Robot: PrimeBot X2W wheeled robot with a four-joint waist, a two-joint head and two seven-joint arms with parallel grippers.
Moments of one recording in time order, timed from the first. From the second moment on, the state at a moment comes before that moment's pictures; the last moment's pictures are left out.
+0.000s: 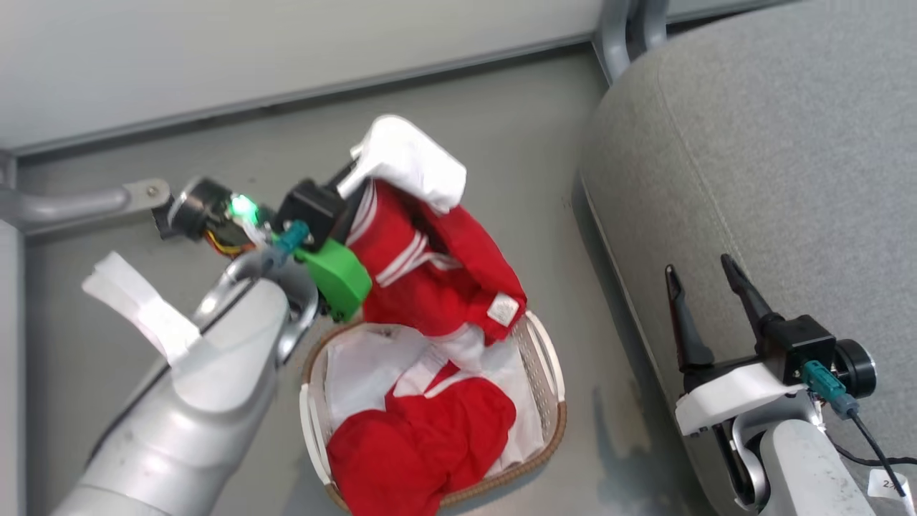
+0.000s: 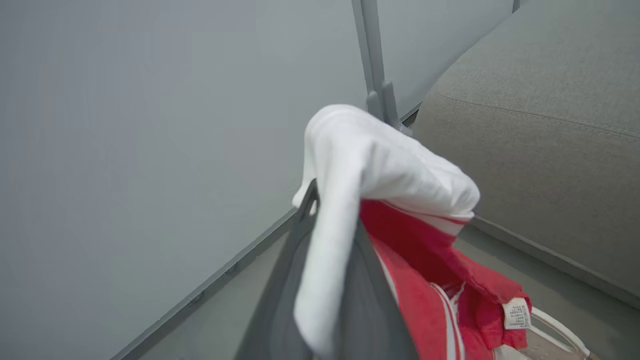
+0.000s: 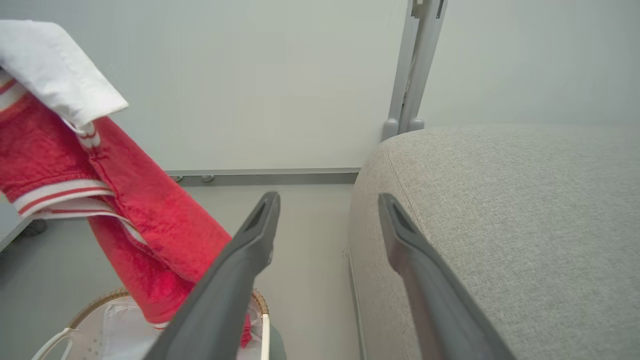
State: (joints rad) left arm -0.75 0.21 -0.63 0.65 -0.21 -0.13 -0.22; right arm -0.19 -0.05 0.04 0.21 0.08 0.13 -0.26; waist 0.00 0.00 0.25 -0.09
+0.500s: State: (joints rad) left arm -0.99 0.31 -0.64 0.50 -0.27 -0.13 -0.05; right arm -0.24 -0.05 0.16 0.21 0.07 0.13 -0.26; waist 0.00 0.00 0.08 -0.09
